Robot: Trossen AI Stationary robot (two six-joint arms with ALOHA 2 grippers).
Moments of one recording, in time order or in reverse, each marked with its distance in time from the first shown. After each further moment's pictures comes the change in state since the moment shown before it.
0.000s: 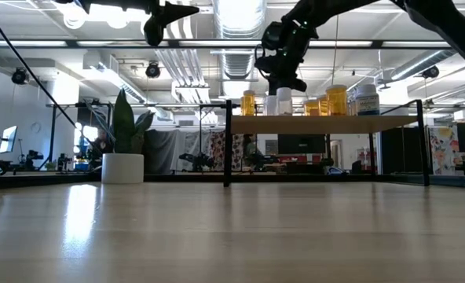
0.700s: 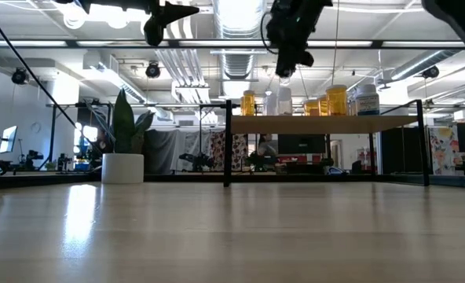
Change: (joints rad) left arm 0.000 0.000 -0.001 0.000 0.000 0.000; right arm 0.044 -0.095 0.126 -0.195 -0.070 -0.046
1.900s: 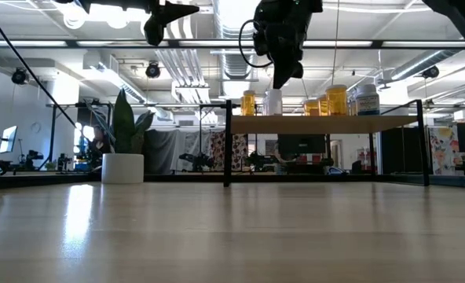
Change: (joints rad) left arm 0.000 0.000 0.002 0.001 0.008 0.001; right arm 0.180 -0.019 -0.227 -0.016 -0.024 -0.116
